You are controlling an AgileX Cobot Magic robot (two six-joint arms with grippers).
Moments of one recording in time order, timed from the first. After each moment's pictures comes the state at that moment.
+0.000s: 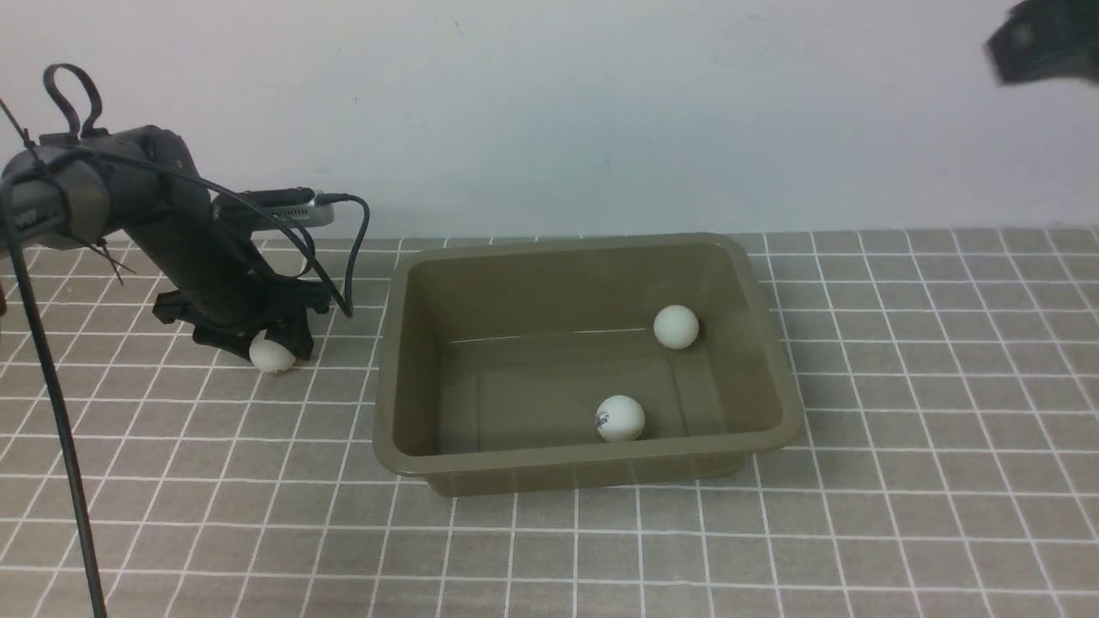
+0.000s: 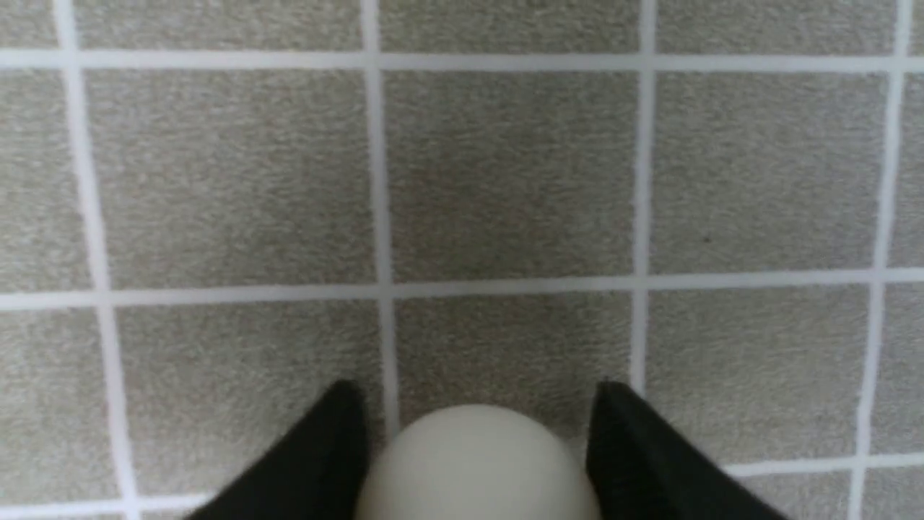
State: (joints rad) right arm 0.37 1.26 -1.64 -0.13 1.27 0.06; left arm 0.04 2.25 -1.71 -0.23 0.89 0.17
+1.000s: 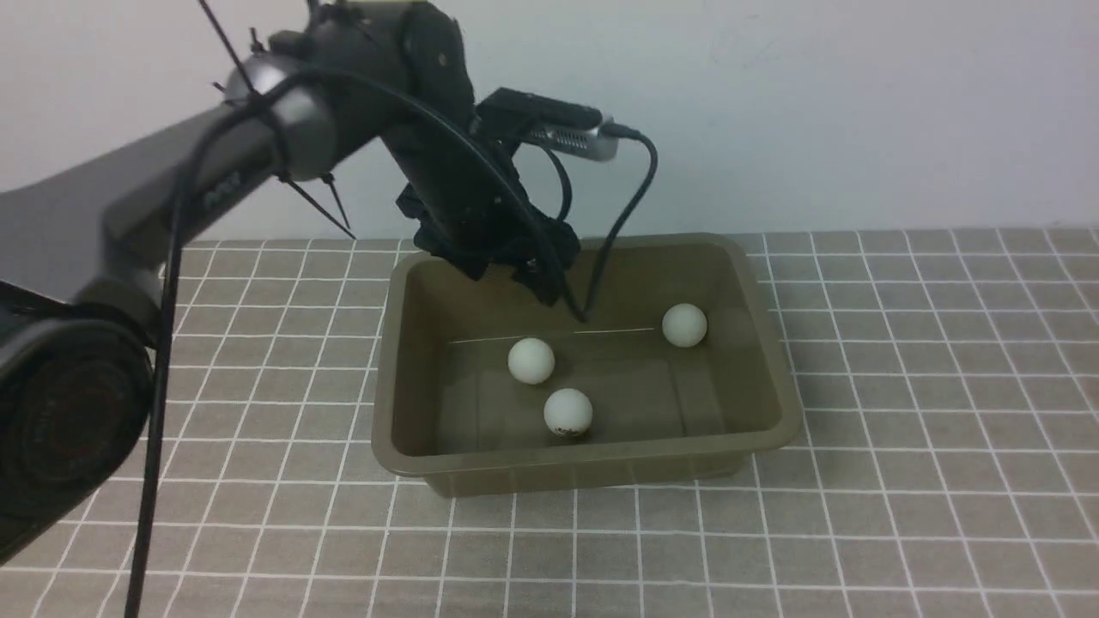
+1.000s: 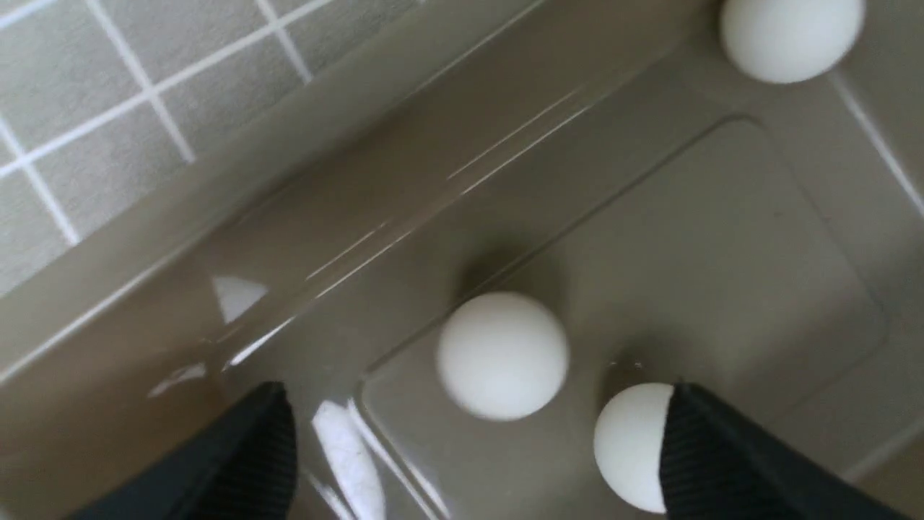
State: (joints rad) right arm 0.37 0.39 -0.43 -0.27 0.15 0.41; left arm -0.41 2.15 -1.96 -0.14 1.07 0.12
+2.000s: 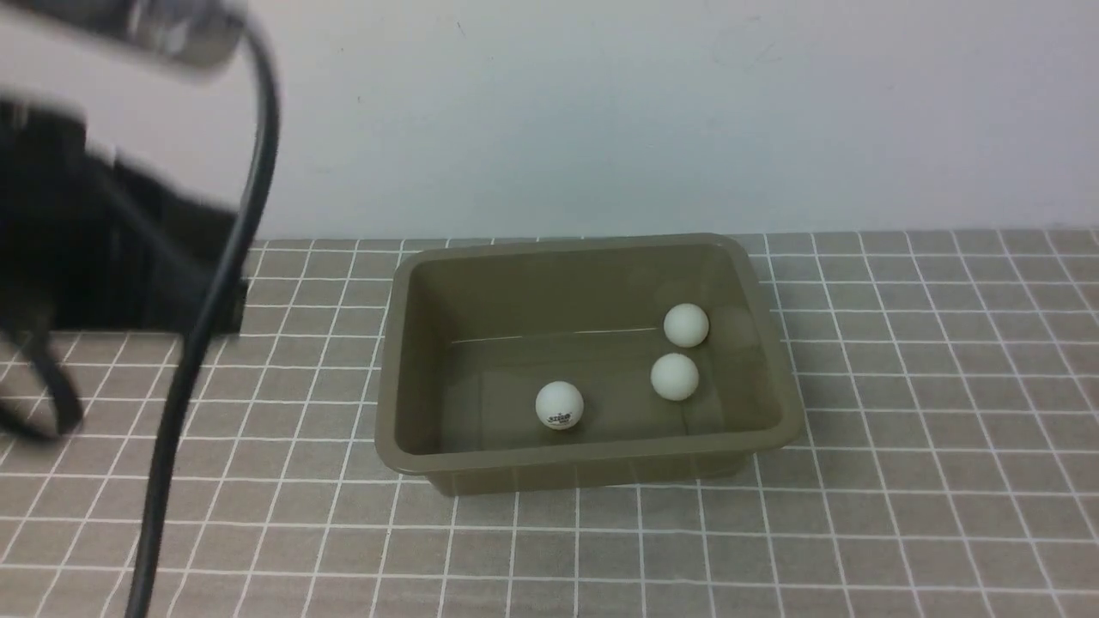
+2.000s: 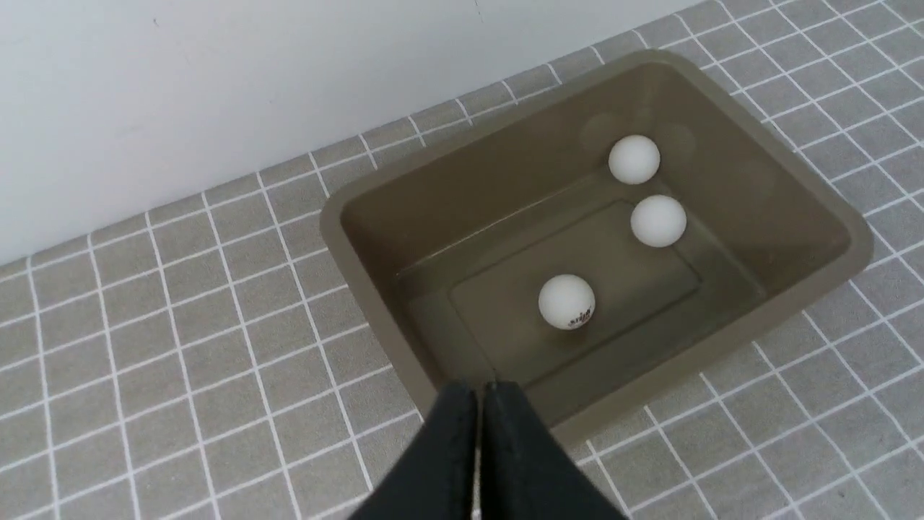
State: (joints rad) right arm 0.37 0.27 -0.20 -0.31 0.00 0.43; left arm -0.42 0.92 -1.01 -0.06 0.76 0.03
